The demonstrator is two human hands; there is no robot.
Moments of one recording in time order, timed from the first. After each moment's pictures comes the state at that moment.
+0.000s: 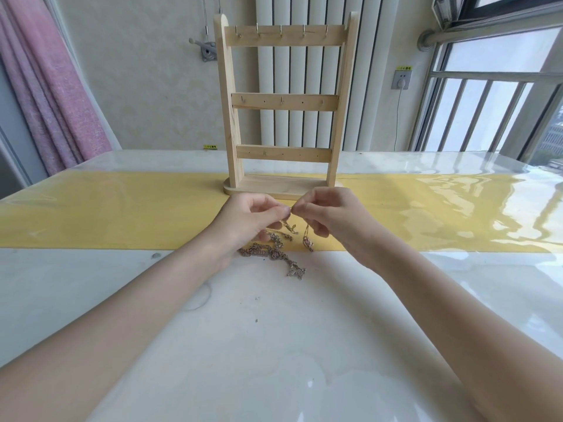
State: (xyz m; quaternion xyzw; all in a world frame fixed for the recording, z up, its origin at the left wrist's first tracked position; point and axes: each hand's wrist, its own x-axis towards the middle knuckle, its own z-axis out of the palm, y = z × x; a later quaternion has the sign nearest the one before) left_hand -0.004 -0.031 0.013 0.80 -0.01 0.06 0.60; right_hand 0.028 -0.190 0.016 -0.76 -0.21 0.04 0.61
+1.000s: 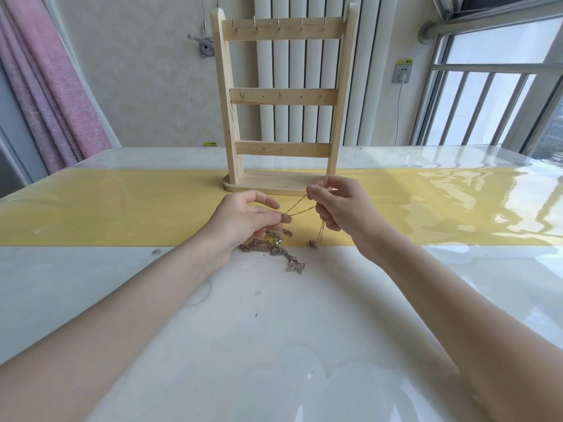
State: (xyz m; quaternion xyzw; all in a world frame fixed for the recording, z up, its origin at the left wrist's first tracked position) left_hand -0.009 -0.031 0.013 0.77 0.03 0.04 0.64; right_hand 0.034 -0.193 0.014 -0.75 -0.16 0.00 0.64
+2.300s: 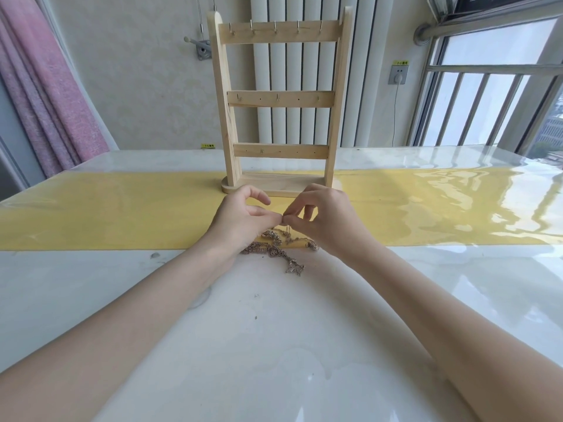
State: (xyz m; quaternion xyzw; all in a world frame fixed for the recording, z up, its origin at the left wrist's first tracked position) left_hand -0.011 -0.039 0.014 0.80 0.05 0.11 0.58; right_hand 0.034 -0.182 0.001 -0.85 -0.32 -0.19 0.37
